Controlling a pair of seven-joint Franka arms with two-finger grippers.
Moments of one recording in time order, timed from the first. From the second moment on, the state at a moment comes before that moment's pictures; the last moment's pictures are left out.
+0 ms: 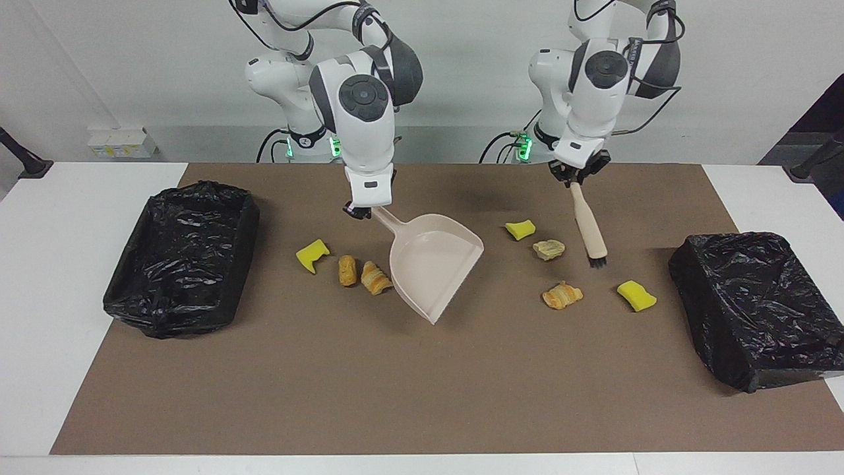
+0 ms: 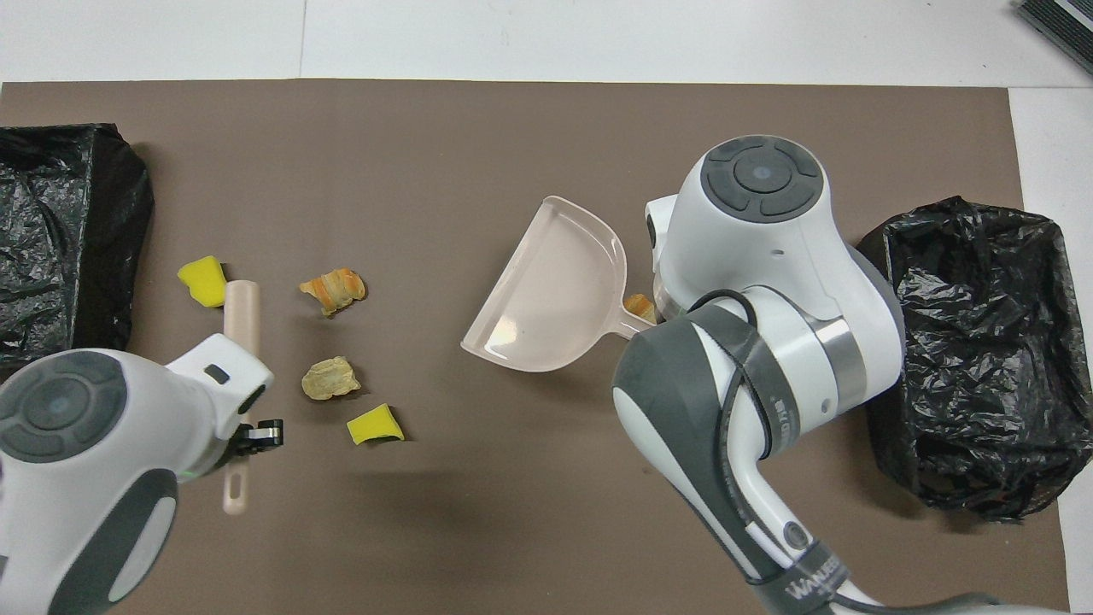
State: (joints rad) left arm -0.29 -0.32 0.02 -2.32 0.14 1.86 -0.39; right arm 0.48 0.22 -0.07 -1.61 0.04 1.60 -0.63
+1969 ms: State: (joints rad) left arm -0.29 -0.02 0.00 -2.16 -0.18 2.00 0.07; right arm 0.57 0.14 -0.07 -1.97 -0.10 1.98 -0.86
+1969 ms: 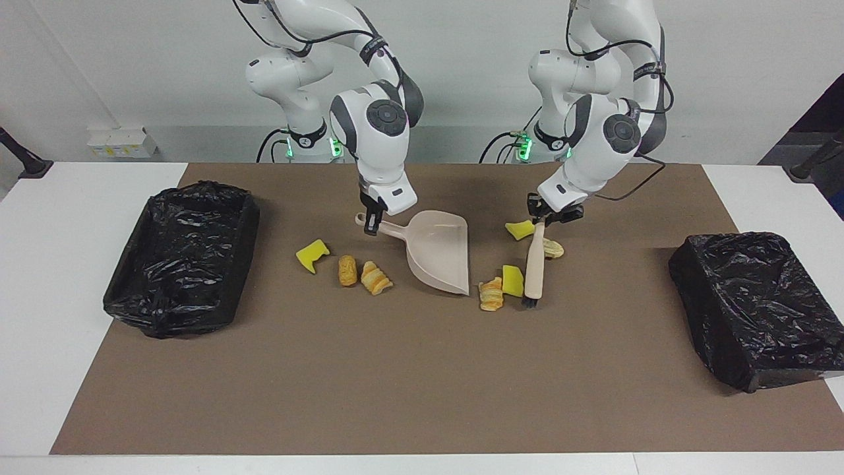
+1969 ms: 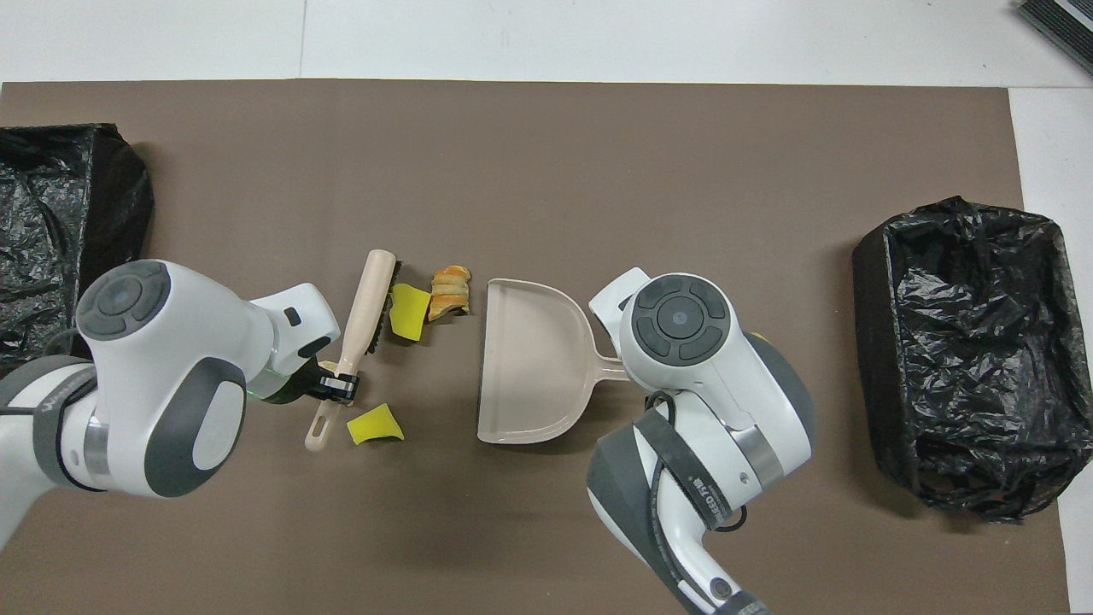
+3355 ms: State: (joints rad) left arm -0.51 0.09 -0.02 -2.09 -0.36 1.88 0.06; right arm 0.57 0.16 -0.07 -1.99 -0.10 2.03 -0.84
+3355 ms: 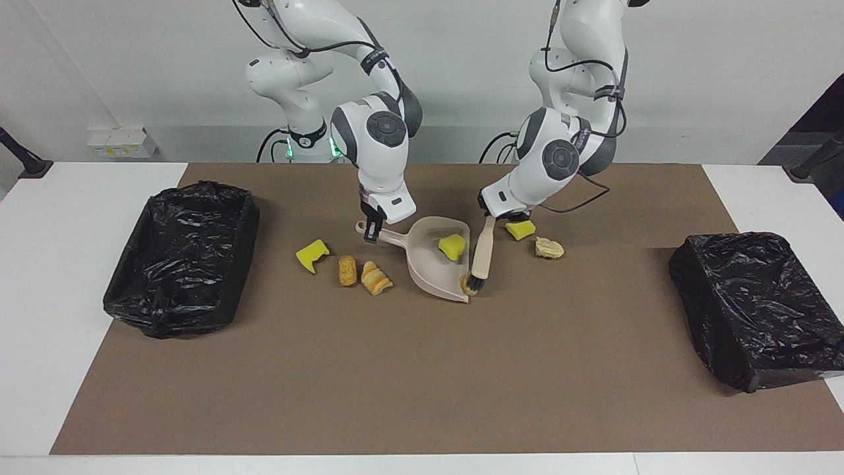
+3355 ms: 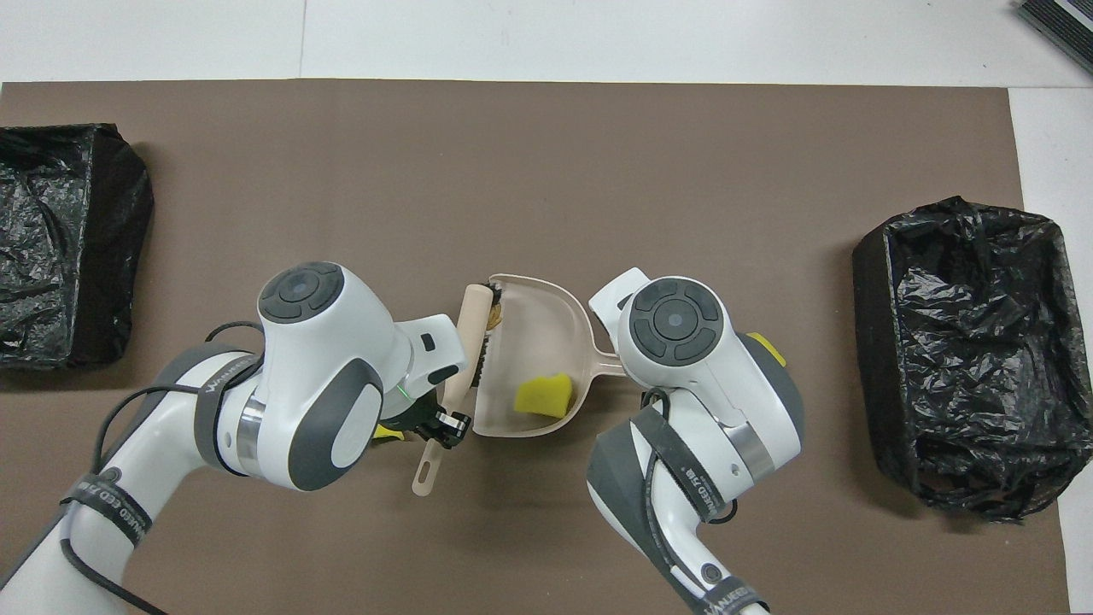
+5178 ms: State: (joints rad) left arm -0.39 -0.29 0.00 -2.54 -0.29 1.79 -0.76; right arm 0.57 0.16 -0.06 -1.99 -0.10 2.05 -0.82
